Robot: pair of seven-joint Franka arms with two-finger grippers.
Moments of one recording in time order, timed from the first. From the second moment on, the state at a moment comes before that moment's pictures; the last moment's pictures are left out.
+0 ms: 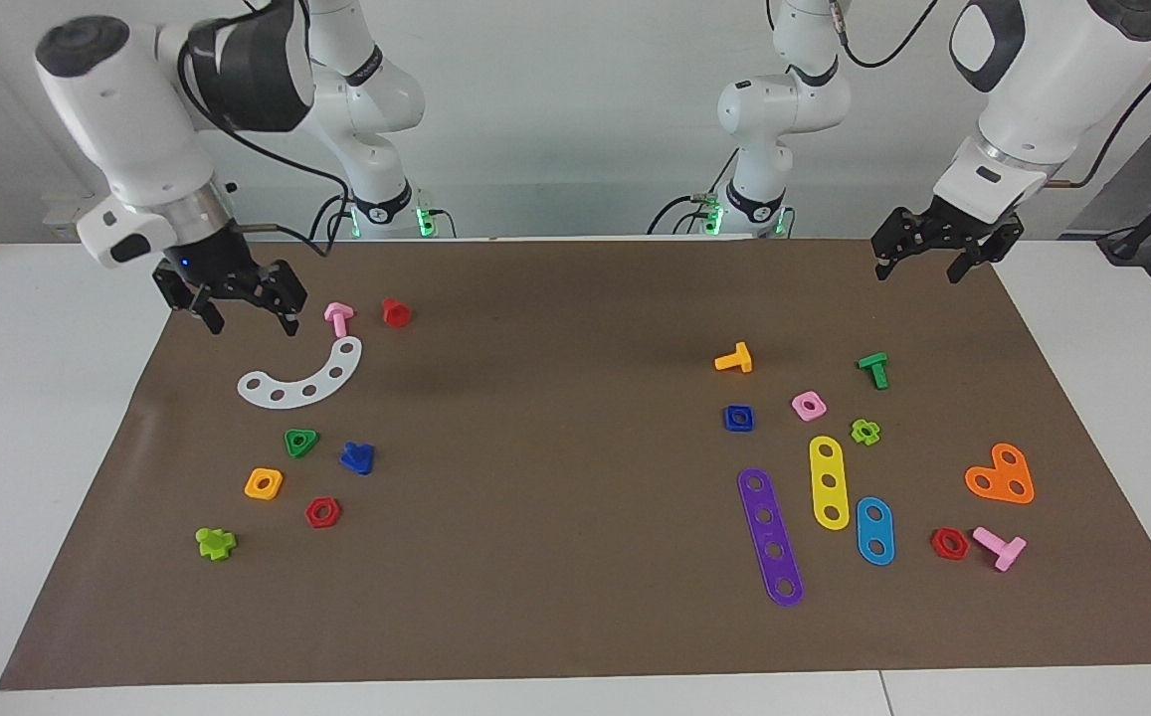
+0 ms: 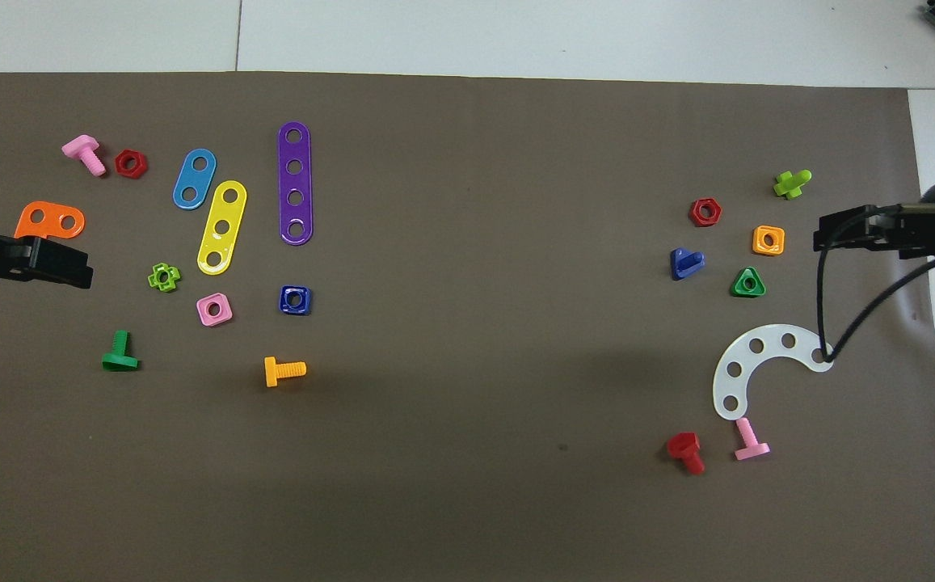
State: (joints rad) left arm 0.06 -0.02 -0.11 -1.63 -0.02 1.57 0.08; right arm 0.03 -0.02 -0.07 -1.66 0.01 1.71 0.07
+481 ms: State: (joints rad) left arm 0.06 -0.02 -0.11 -1.63 -0.02 1.58 0.08; right arm -0.02 -0.06 -0.07 -1.60 0.01 1.55 0.07
